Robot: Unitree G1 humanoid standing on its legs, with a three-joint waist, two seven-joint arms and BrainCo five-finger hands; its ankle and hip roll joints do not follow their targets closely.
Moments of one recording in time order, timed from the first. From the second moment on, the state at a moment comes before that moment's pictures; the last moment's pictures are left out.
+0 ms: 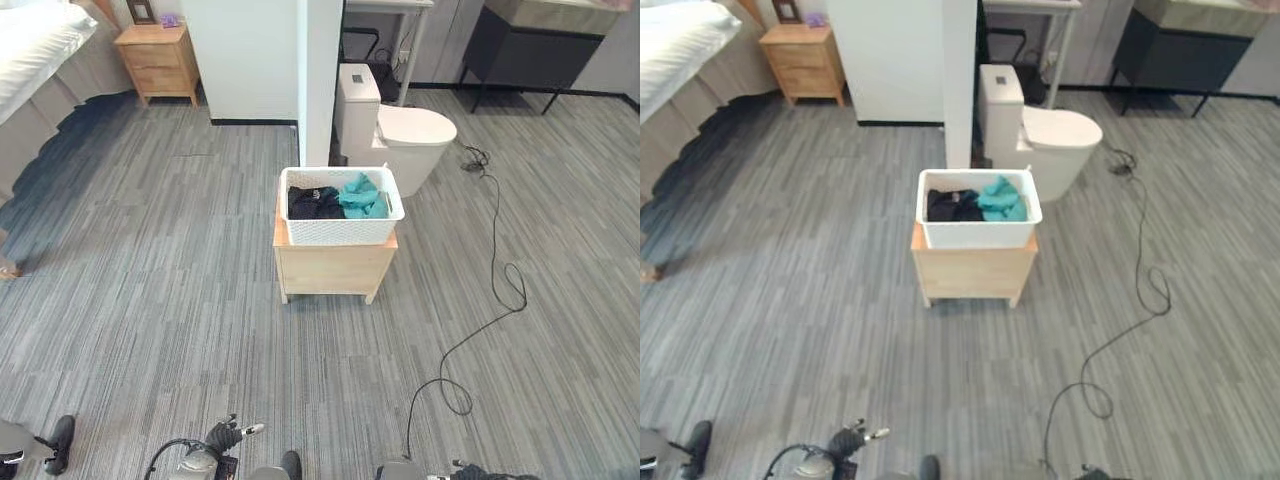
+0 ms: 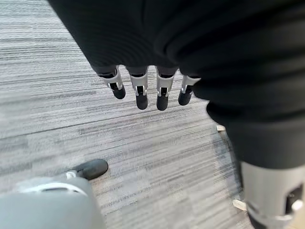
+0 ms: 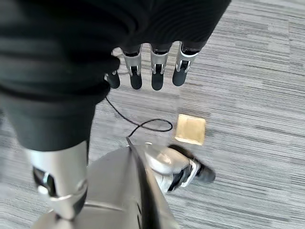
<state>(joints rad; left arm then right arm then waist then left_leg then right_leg) -0.09 0.25 -0.33 1.20 -0.25 -0.08 -0.01 -0.06 -0.33 0.29 1.33 0.07 -0.02 0.03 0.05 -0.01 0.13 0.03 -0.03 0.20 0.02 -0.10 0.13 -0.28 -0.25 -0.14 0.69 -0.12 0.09</state>
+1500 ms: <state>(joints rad) -0.07 0.35 -0.07 0.36 -0.23 0.02 0.12 -0.09 -0.58 0.09 0.45 0.01 0.07 -0.01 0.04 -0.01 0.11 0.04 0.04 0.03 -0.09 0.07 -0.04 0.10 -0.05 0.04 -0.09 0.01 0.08</state>
